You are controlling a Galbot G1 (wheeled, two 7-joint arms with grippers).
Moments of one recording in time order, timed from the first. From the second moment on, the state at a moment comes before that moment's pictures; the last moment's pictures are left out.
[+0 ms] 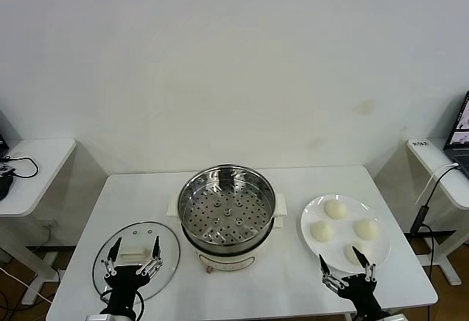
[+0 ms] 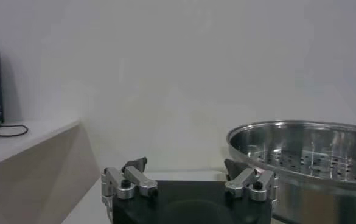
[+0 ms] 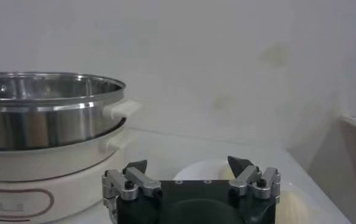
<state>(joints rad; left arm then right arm) 1.80 -1.37 -0.53 -2.27 -0.11 0.07 -0.20 -1.84 1.31 0.70 2.17 0.18 -0.03 -0.11</state>
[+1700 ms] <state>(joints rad) 1.77 -1.36 -0.58 -2.29 -0.03 0.17 -0.08 -0.55 0.50 -0.08 1.51 -0.30 -0.16 -0.83</state>
